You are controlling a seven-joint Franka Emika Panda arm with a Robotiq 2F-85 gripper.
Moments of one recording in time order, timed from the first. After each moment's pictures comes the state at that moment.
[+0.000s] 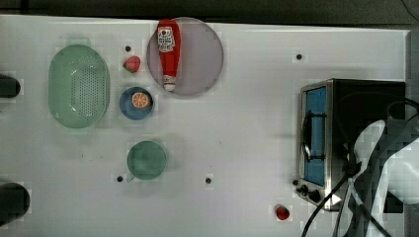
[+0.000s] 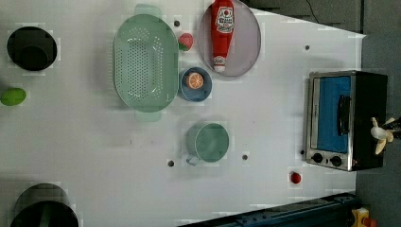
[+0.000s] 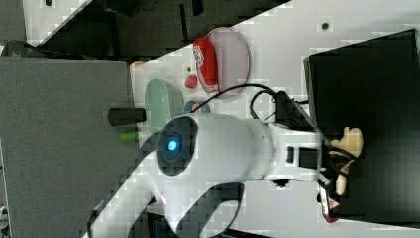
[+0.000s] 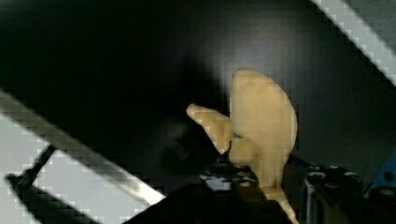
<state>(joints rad) -0.20 0.27 -0.52 -1.84 -0.04 0.43 -0.55</state>
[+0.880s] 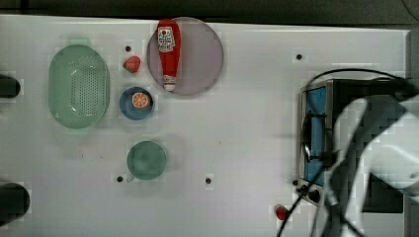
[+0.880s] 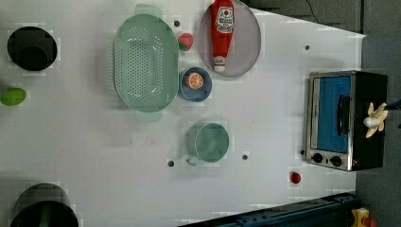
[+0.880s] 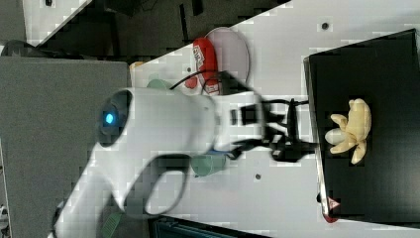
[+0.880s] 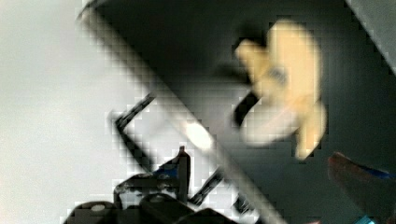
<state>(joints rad) -0.14 0.22 -0.45 -1.77 -0.04 0.31 -0.68</state>
